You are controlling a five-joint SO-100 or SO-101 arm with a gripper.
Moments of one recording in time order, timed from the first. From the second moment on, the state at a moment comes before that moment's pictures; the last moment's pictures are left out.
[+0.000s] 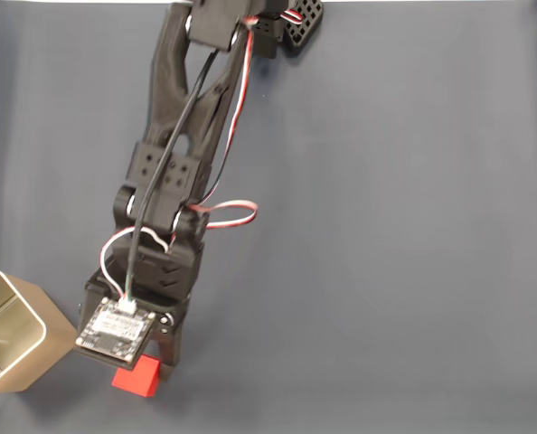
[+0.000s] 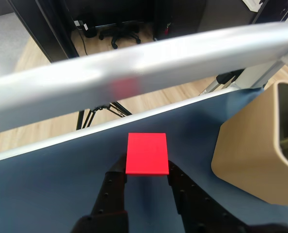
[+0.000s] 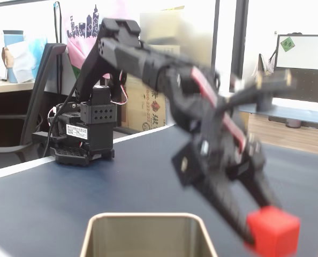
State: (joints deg) arm 14.7 53.6 61.5 33.4 -85.4
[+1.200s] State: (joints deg) arm 32.5 62.8 53.0 41.9 -91.1
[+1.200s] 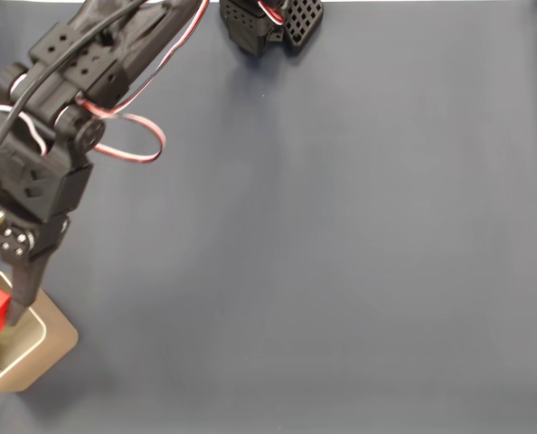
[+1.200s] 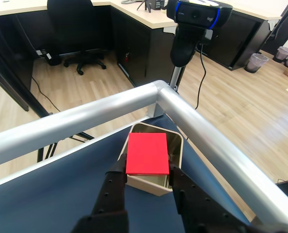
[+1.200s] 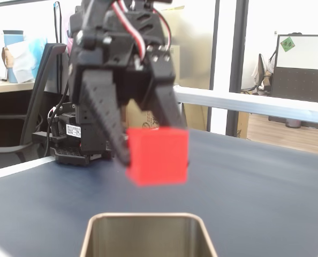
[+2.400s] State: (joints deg) arm 33.5 52.0 42.7 39.1 -89.6
